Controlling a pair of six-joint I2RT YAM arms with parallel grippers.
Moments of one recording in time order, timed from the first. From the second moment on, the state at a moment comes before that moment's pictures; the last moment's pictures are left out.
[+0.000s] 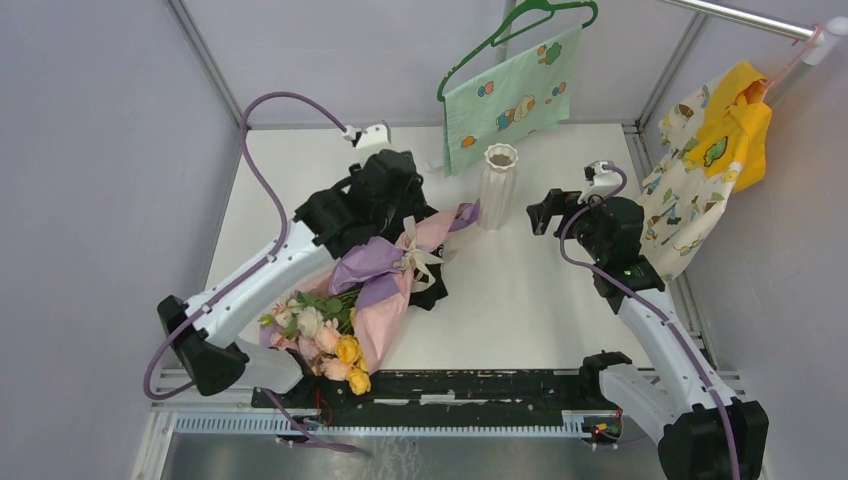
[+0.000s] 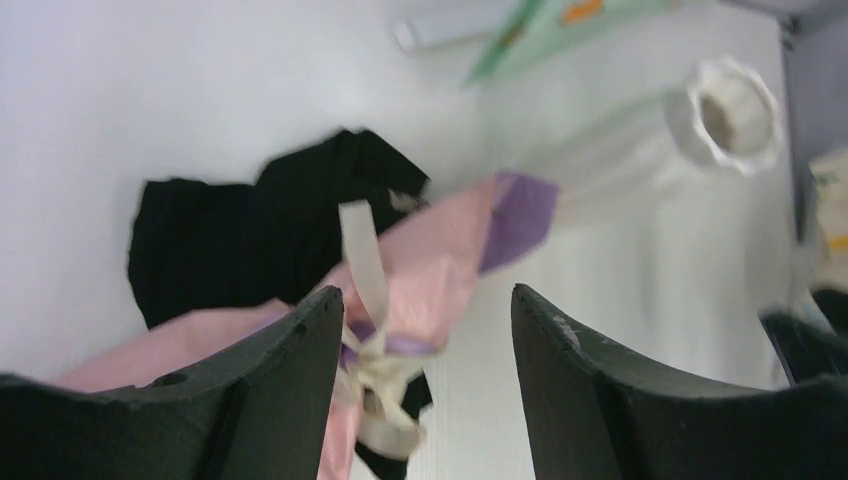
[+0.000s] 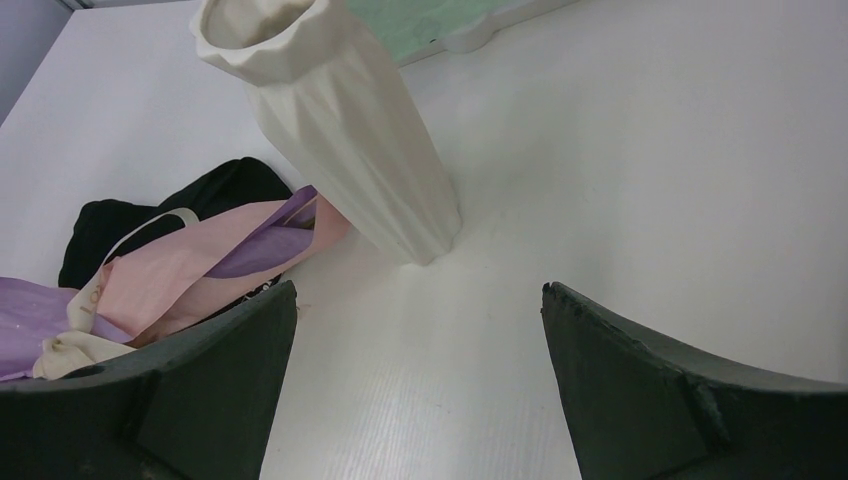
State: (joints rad) left arm -0.86 1.34 1.43 -0.74 -0.57 -0.74; right arm 0.16 0.91 0.66 -0.02 -0.14 0.24
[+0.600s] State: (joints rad) left arm -0.44 1.80 1.34 -0.69 -0.44 -0.74; right arm 0.16 0.93 0.64 0.01 -0.17 0.24
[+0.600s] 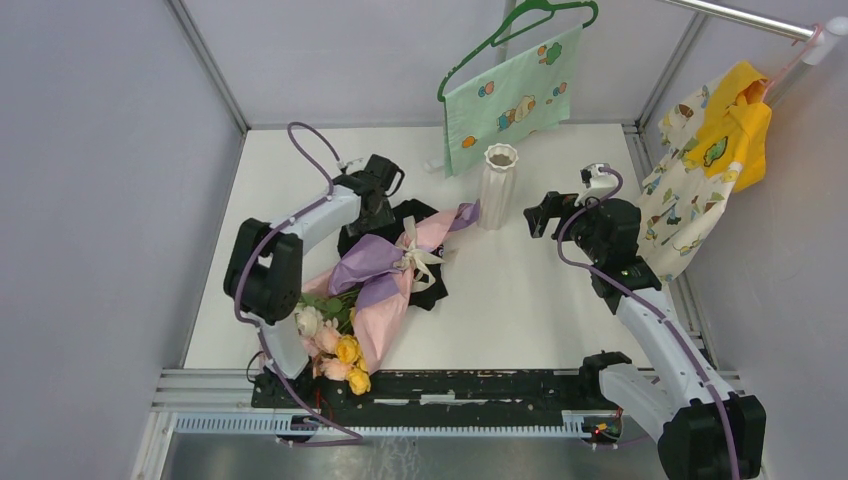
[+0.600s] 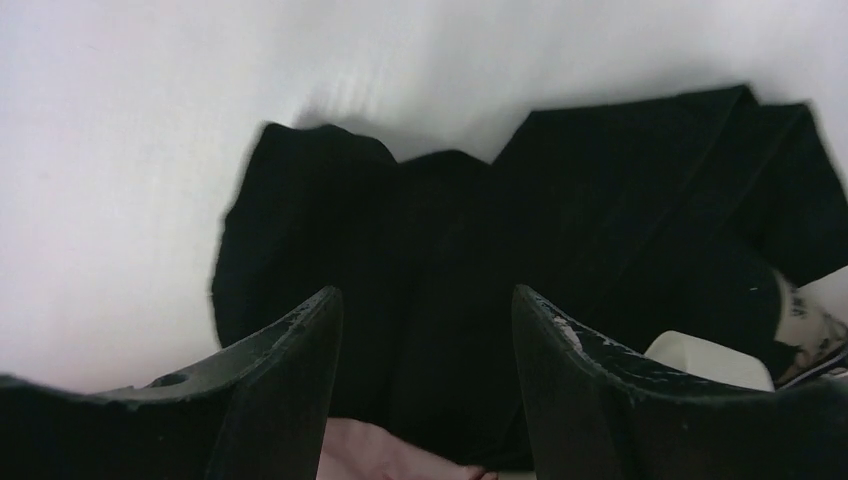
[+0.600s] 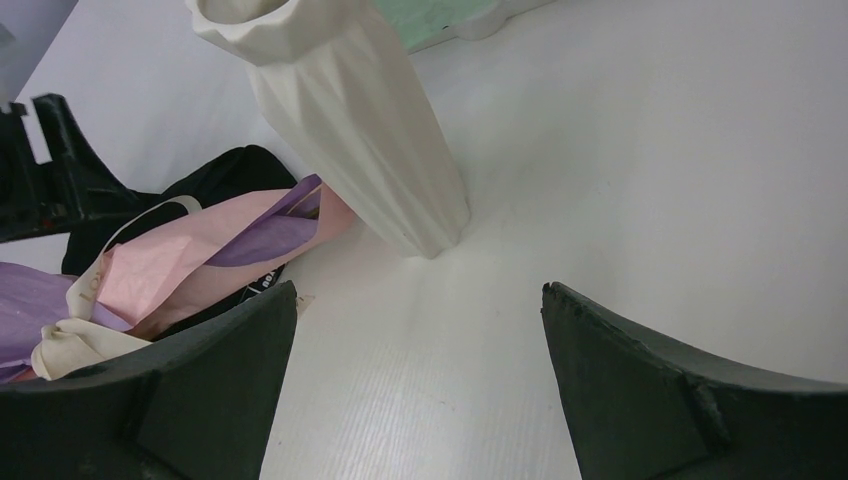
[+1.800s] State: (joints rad) left arm -0.46 1.62 1.49 -0.66 -0.36 -0.72; right arm 0.16 0.92 0.61 0.03 -0.17 0.24
